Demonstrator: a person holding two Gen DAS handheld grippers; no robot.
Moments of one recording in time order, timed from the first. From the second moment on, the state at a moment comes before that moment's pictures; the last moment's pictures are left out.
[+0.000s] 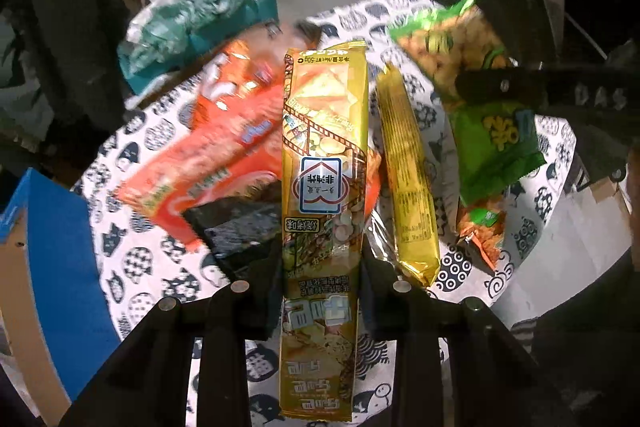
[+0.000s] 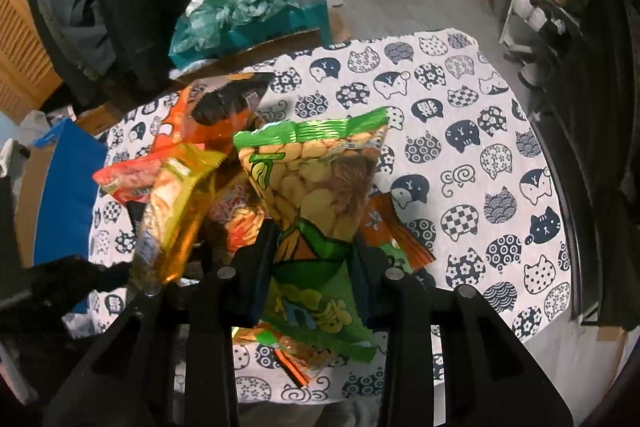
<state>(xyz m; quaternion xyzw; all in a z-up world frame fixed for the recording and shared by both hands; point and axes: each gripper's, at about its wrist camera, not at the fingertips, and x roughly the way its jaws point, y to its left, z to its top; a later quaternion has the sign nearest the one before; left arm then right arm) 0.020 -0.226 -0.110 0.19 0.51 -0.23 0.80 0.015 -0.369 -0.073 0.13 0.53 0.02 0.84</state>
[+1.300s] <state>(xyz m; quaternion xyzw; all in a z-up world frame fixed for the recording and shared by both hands) 0.049 0.021 -0.021 0.08 0.47 -0.05 0.88 0.064 -0.140 0.031 0.05 0.49 0.17 0.85</state>
